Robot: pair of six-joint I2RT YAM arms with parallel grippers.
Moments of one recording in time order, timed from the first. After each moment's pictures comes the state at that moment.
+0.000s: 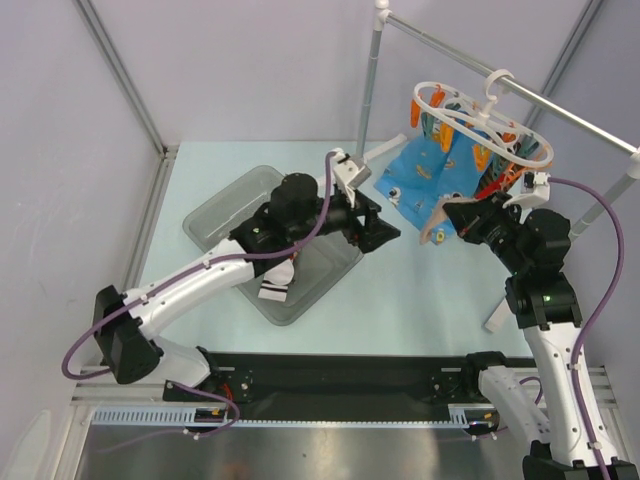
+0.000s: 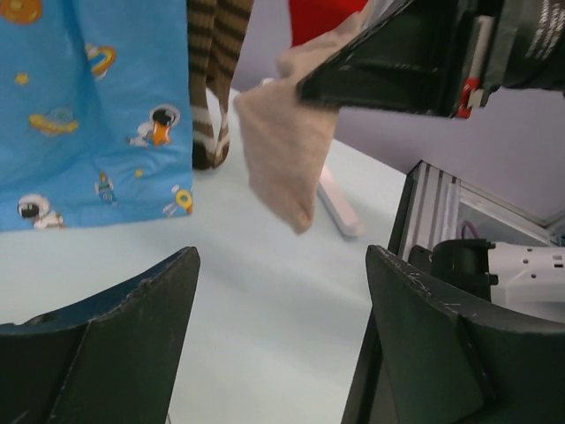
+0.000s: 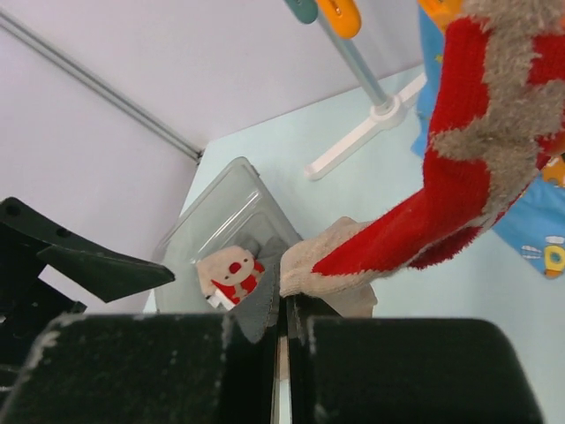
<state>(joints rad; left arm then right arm) -0.87 1.40 1.28 -0.01 0.33 -0.23 0.08 0.72 0.96 -0.34 -0.29 0.61</state>
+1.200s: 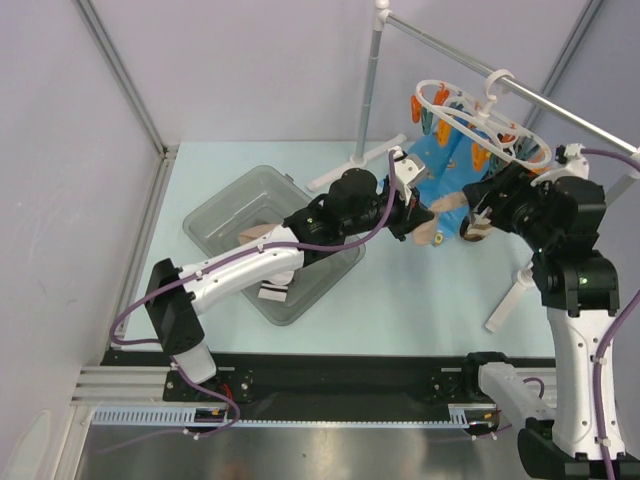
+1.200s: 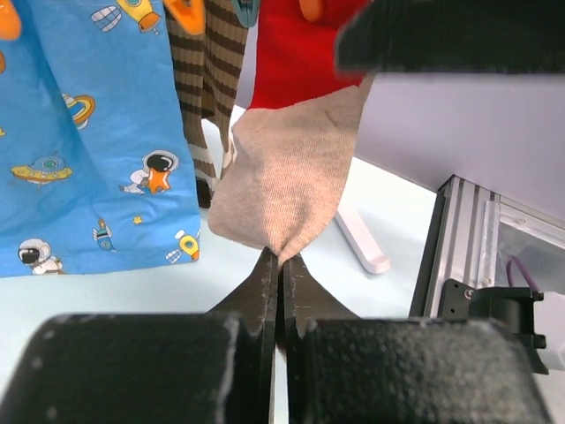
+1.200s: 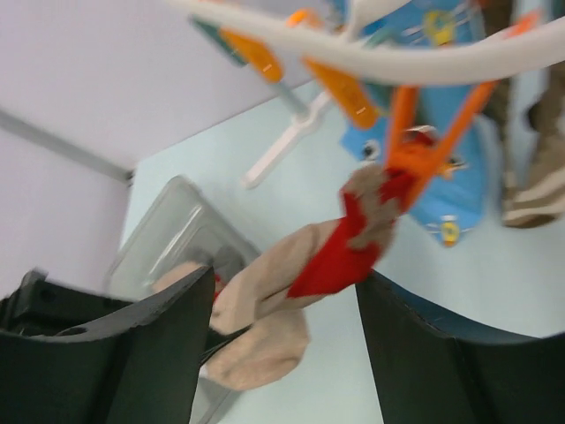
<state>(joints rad) -1.02 1.70 1.59 -0.02 0.19 -0.14 0.05 0.86 1.34 -0.74 -0.17 0.56</state>
